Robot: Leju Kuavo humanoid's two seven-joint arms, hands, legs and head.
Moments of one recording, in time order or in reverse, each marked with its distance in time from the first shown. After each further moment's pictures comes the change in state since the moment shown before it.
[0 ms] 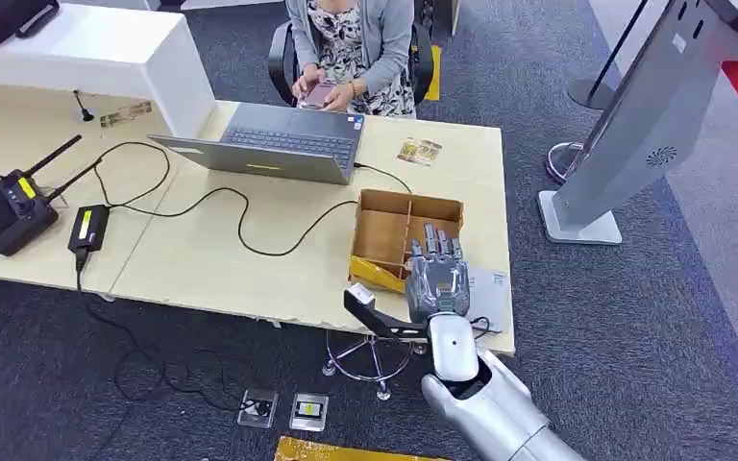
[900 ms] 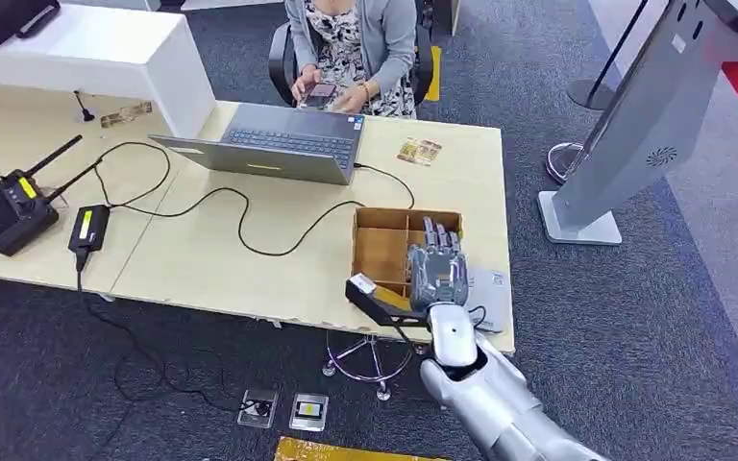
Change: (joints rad) left arm 0.000 -0.008 0.000 0.000 0.005 0.023 0.008; right arm -0.075 0.051 -0.012 0.199 -0.060 -0.109 -0.075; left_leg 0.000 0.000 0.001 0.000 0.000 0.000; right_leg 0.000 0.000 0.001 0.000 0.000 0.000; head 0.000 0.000
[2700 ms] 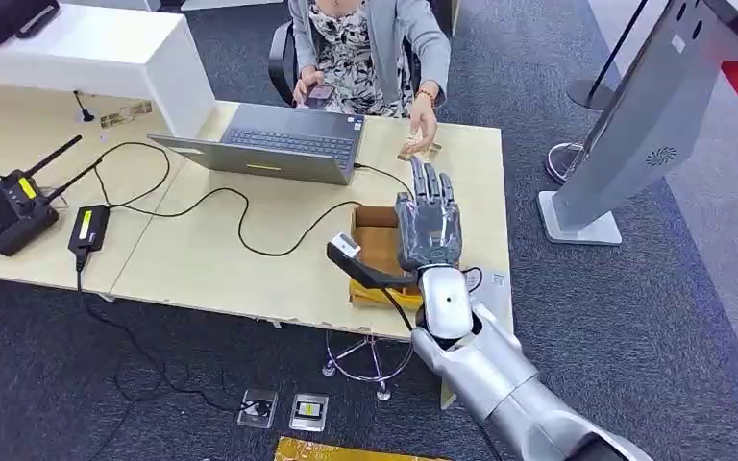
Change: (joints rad) left arm 0.001 -0.010 0.000 0.000 0.024 0.029 -0.012; right arm -0.102 0.021 -0.004 -0.087 0.110 -0.097 -0.007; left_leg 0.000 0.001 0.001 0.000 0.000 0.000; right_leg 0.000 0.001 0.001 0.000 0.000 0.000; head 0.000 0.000
